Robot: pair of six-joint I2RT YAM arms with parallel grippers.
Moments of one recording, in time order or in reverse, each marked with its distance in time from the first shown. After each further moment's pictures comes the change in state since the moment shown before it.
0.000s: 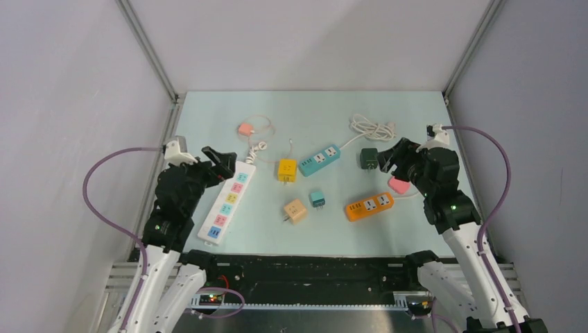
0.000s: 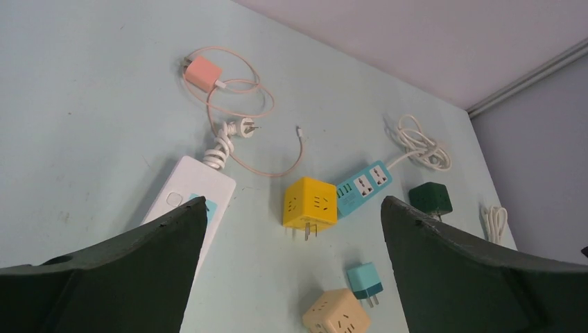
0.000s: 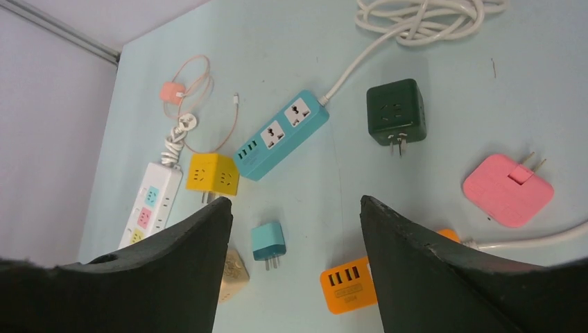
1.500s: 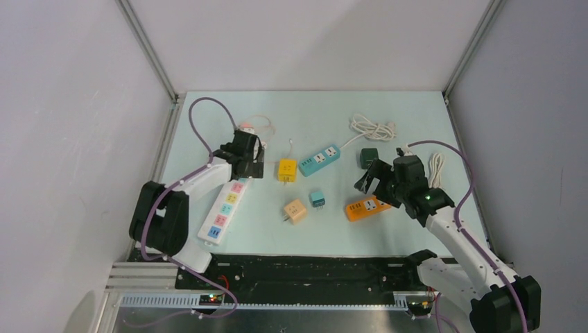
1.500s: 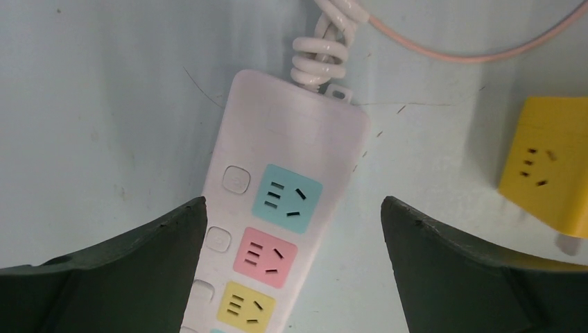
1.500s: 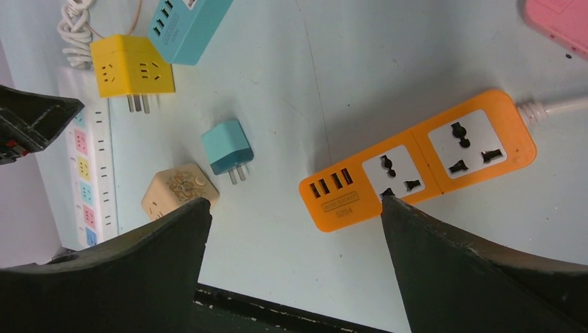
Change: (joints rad) left arm -0.165 0.961 0.251 -0.078 -0.284 0.265; right arm 0.133 0.167 -0.145 -0.106 -0.028 0.180
